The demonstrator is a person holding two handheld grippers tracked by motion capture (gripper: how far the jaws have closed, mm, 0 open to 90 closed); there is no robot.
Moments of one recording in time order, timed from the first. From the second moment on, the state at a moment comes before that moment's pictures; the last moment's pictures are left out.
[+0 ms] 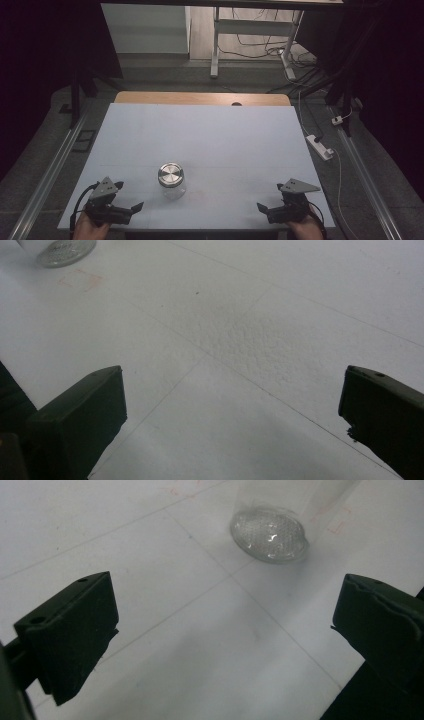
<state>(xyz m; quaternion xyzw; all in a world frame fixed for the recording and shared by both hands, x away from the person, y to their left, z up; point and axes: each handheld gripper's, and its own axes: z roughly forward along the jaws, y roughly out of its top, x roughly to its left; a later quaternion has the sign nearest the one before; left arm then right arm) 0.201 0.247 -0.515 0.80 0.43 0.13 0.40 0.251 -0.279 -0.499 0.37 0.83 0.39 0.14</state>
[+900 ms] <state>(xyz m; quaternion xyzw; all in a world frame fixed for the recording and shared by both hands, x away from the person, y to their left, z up) 0.237 0.212 -0.521 0.82 0.35 0.14 0.42 0.251 -0.279 -0.499 0.37 0.83 0.39 0.14</state>
